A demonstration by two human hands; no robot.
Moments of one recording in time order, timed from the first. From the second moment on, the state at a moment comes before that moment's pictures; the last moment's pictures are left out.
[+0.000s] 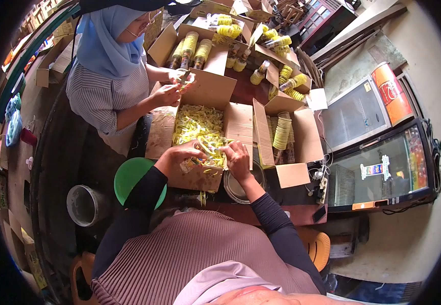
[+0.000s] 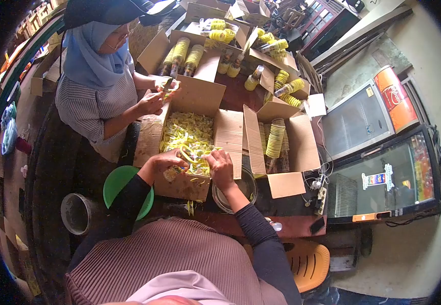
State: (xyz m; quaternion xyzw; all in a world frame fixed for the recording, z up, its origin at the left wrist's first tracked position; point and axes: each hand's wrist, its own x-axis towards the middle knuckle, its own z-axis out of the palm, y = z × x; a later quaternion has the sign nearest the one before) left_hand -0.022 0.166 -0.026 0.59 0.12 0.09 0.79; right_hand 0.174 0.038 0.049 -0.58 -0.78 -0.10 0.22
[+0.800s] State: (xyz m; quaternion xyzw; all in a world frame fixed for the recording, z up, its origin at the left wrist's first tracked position) left_hand -0.018 0.156 -0.006 0.64 0.24 0.11 0.72; right_hand 0.166 0.038 0.035 -0.56 -0.79 -0.15 0.18
